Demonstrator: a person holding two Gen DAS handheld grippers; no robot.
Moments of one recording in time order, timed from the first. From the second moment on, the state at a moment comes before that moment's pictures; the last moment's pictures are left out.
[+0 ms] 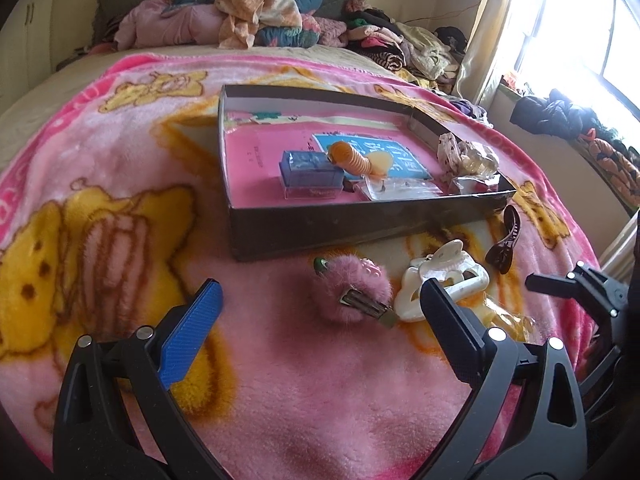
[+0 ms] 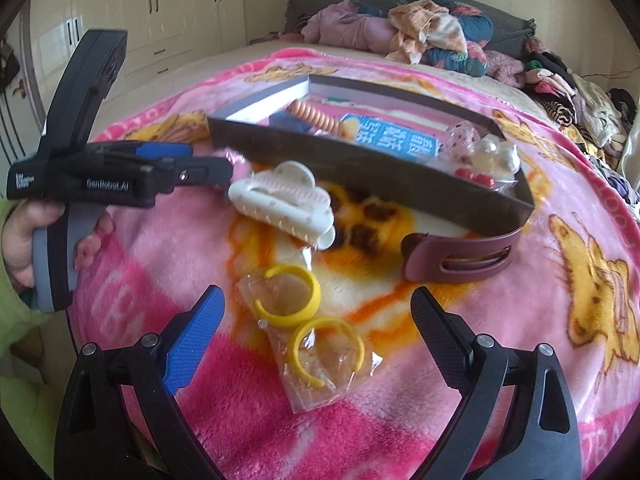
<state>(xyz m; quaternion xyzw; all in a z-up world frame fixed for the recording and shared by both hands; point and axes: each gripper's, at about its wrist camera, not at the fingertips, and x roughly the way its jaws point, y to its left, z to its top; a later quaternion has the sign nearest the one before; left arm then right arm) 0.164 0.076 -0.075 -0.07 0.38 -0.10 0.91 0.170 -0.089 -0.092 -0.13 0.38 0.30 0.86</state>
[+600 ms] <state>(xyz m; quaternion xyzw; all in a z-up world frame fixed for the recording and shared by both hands) 0.168 0.059 -0.079 -0.07 0.40 -0.14 0.90 0.167 -0.083 -0.101 -0.13 0.40 0.34 0.84</state>
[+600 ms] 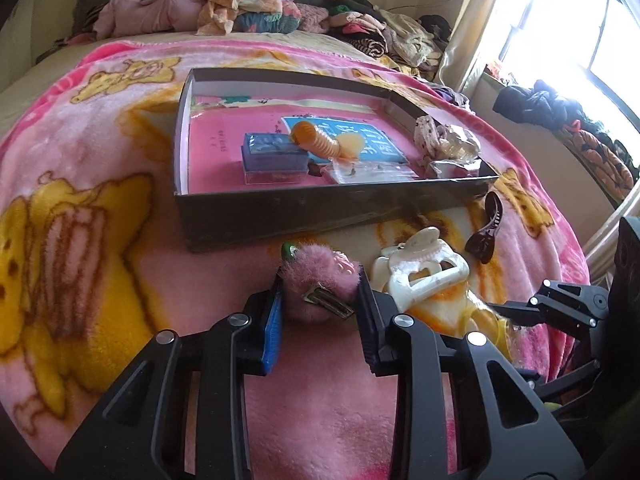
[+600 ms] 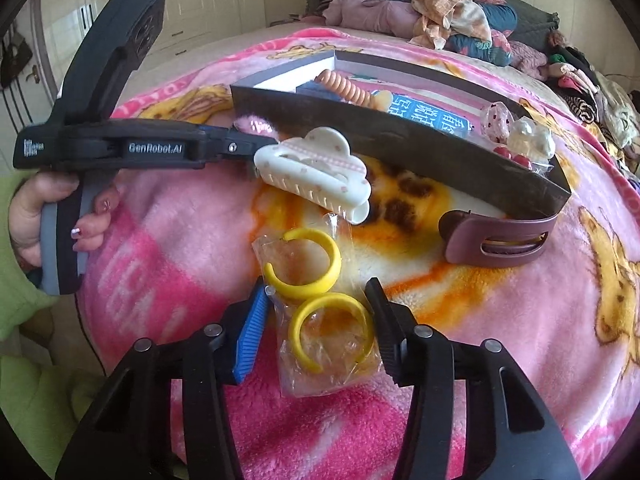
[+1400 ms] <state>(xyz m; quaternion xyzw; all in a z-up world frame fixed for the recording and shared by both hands) 0.161 0.038 -0.030 -0.05 0.34 -0.16 0.92 0.164 -0.113 -0.050 -0.07 0.34 0.36 0.87</state>
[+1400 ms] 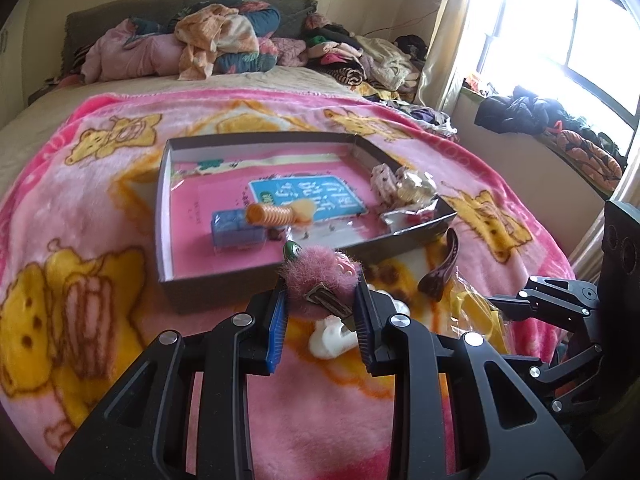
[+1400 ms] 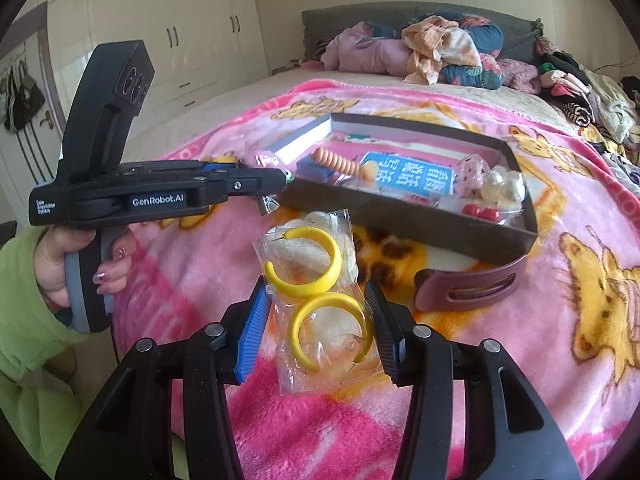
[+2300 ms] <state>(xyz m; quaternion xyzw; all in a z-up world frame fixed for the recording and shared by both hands) 0.205 -0.001 -0.014 -0.04 0.32 -0.18 0.93 0.213 -0.178 -0.031 0.00 0.32 0.26 0.91</state>
